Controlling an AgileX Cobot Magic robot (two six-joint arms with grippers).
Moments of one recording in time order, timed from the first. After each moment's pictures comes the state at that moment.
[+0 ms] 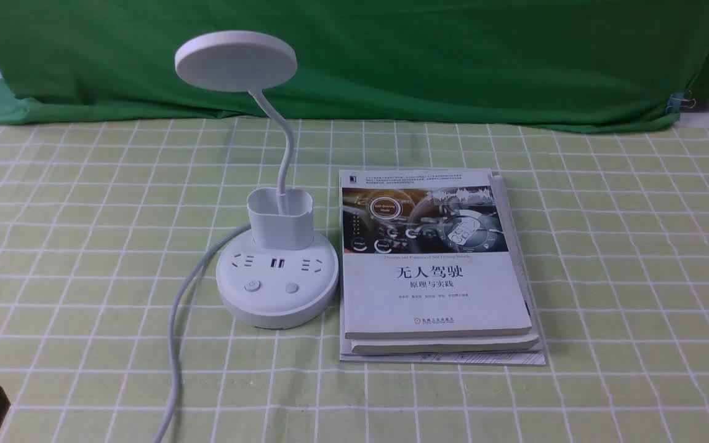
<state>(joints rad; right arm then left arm) 0.07 0.00 0.02 0.08 0.23 -0.20 -0.10 0.00 0.01 0.02 0.24 0.00</state>
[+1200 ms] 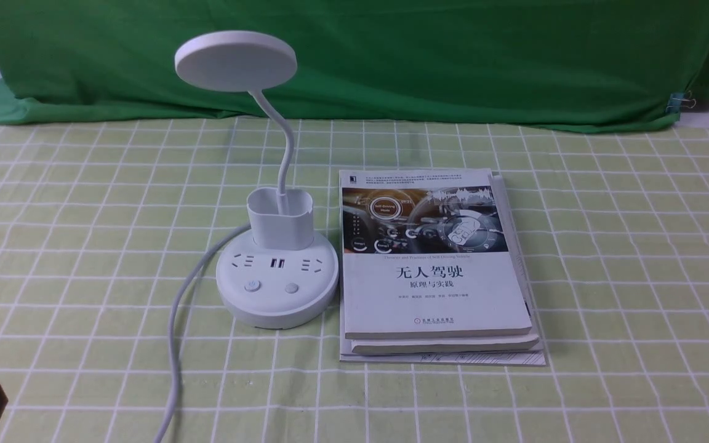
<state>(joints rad) 0.07 0.00 0.02 0.08 0.23 -0.20 -0.10 0.00 0.01 0.02 0.22 0.00</state>
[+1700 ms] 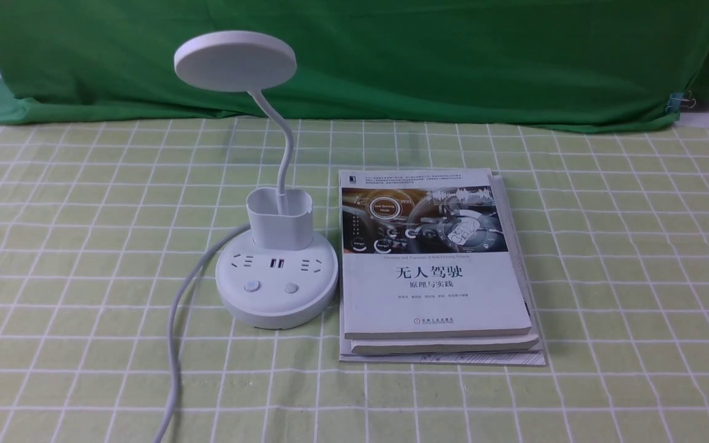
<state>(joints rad) 0.07 0.00 0.02 0.08 0.23 -0.20 -0.10 0.00 0.01 -0.07 -0.38 -0.09</state>
